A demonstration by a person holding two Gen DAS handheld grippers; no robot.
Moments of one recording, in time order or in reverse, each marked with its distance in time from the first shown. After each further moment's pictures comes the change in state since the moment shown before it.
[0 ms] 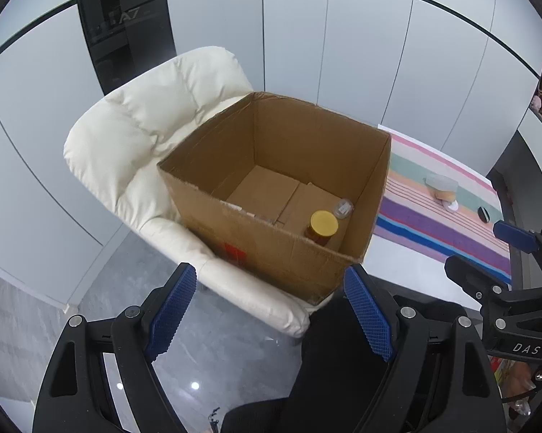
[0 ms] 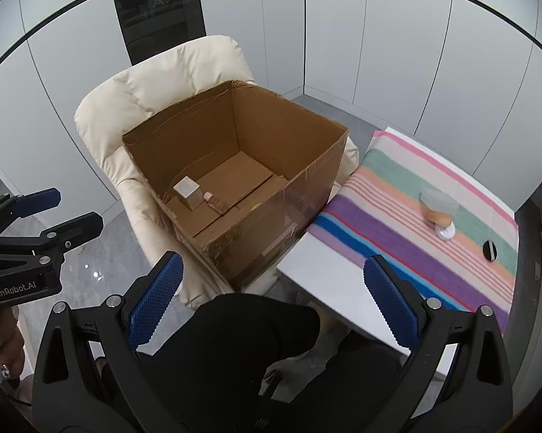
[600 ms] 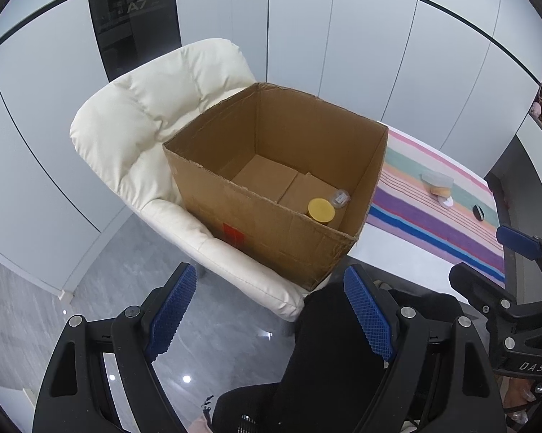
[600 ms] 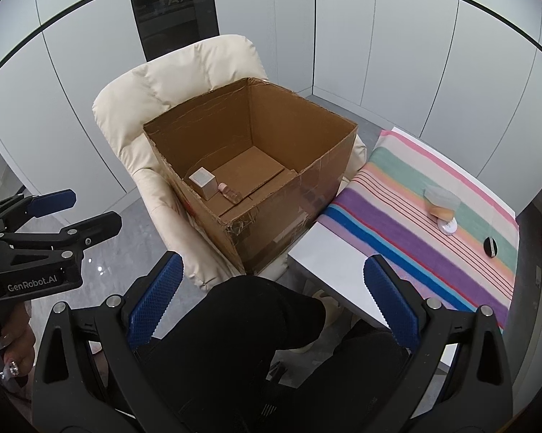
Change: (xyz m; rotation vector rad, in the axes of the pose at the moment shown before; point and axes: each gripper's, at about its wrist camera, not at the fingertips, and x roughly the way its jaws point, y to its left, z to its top) left arm -0.012 0.002 -0.019 -0.030 0.014 -0.016; right arm -0.023 0.017 -0.016 -0.030 -0.004 0.015
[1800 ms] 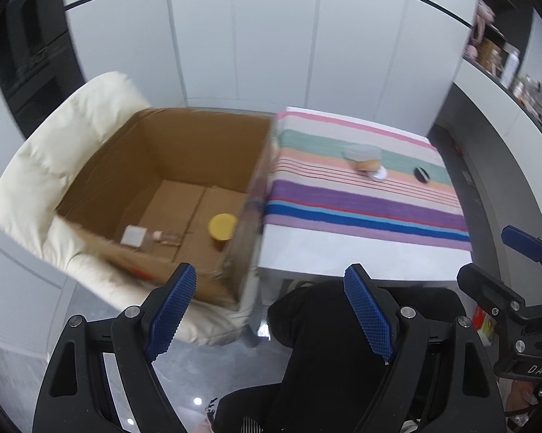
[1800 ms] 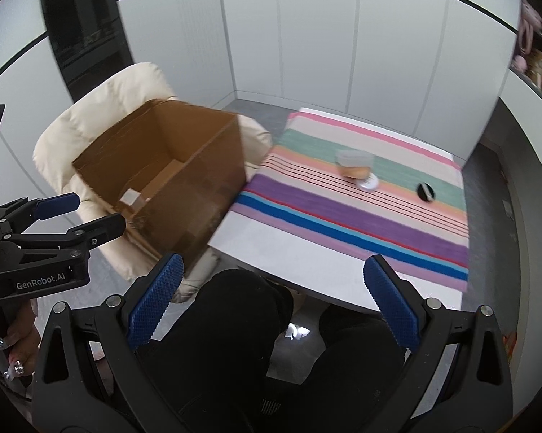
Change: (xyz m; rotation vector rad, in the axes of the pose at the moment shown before) left arm 0.021 -0.137 0.021 0.269 0.013 -0.176; right arm -0.052 -0.106 -0.048 0.265 -0.026 -0.192
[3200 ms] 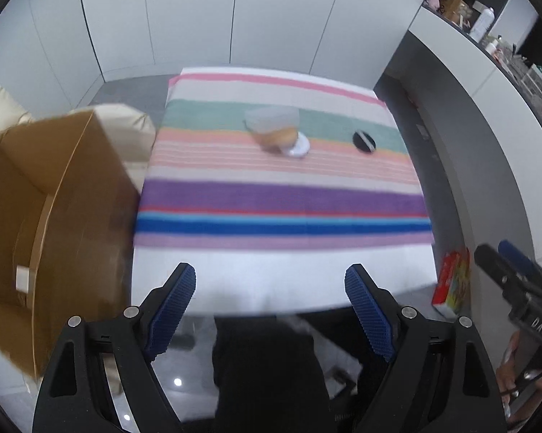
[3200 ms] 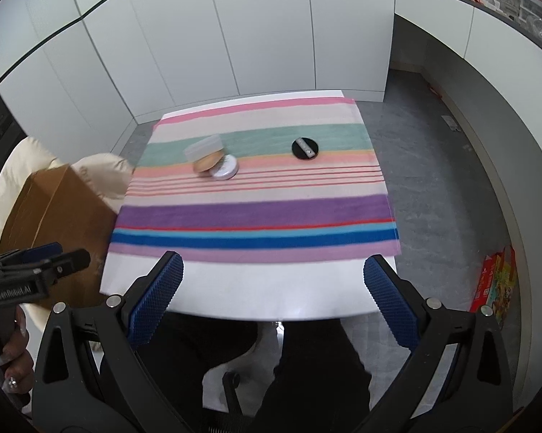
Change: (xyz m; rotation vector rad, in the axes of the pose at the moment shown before) left arm 0.144 -0.141 0.078 0.098 0.193 -0.193; right arm 0.052 -0.225 -0.022 0.392 0.035 -0.180
